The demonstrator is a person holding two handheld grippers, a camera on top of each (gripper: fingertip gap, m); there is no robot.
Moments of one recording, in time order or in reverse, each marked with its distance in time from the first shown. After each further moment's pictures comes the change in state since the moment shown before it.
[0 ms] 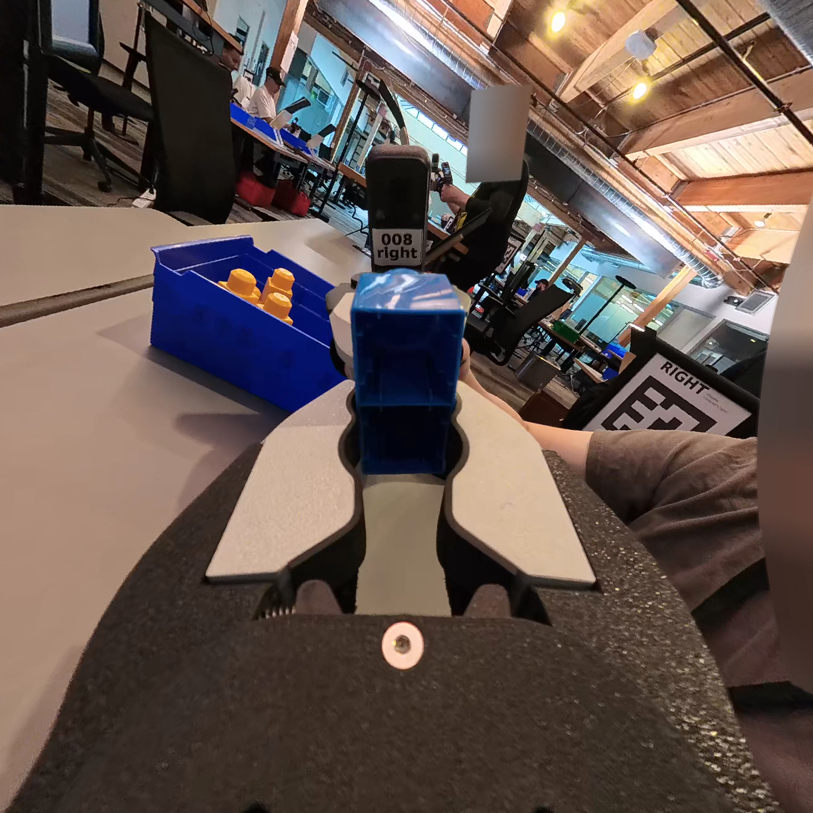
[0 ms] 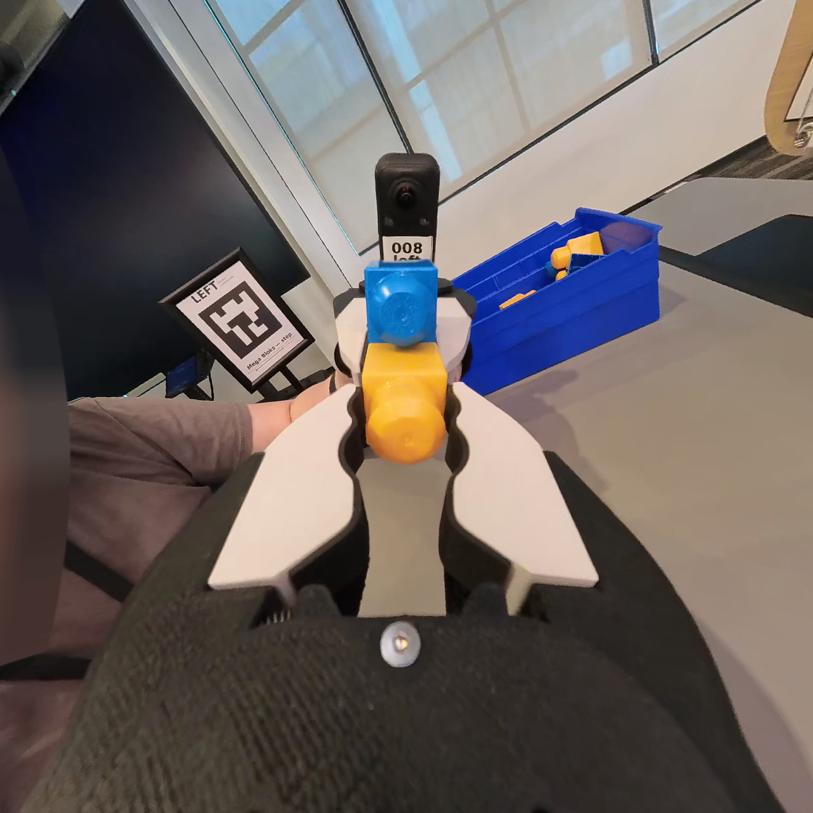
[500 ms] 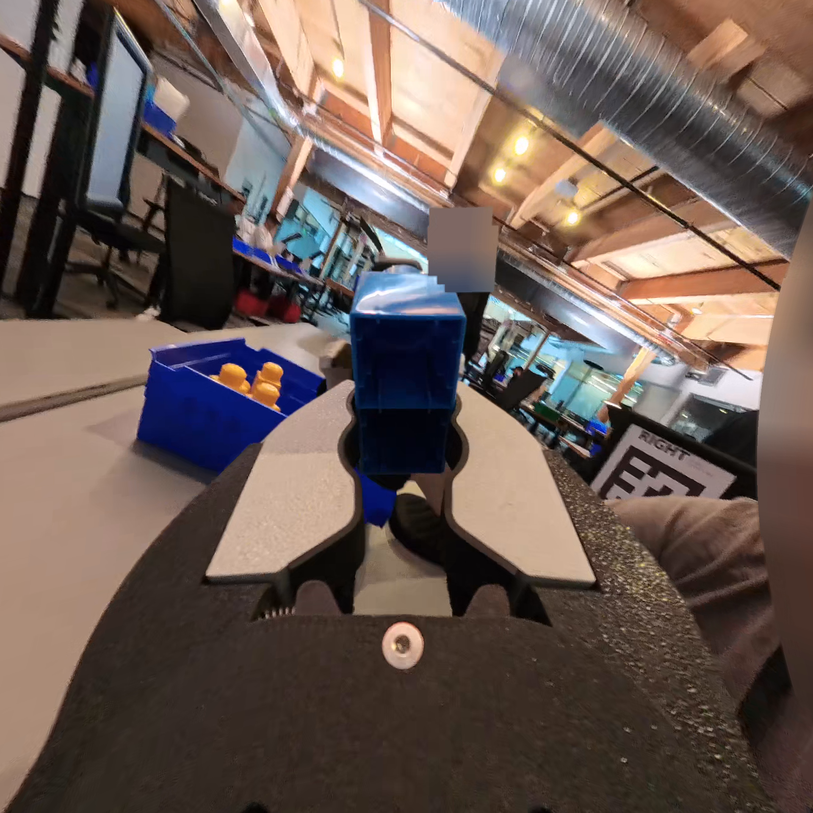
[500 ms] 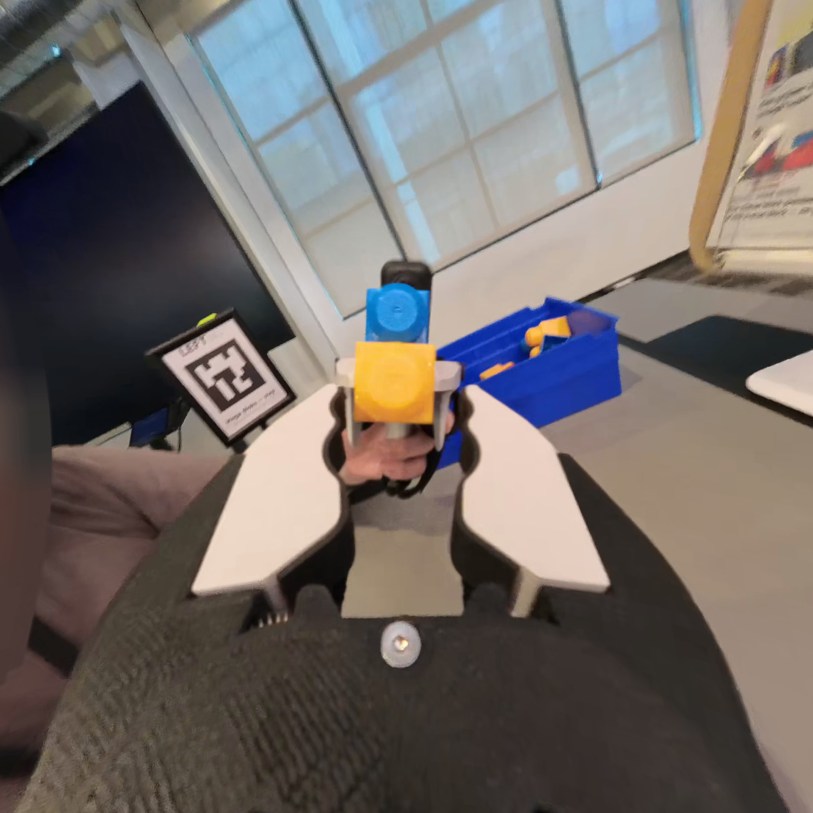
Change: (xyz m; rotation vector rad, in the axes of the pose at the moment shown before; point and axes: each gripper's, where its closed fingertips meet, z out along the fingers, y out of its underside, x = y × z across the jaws) left arm 0.011 -0.029 0.002 0.260 0.056 0.033; right arm -0.009 -0.033 -0.007 0.198 0.049 -0.074
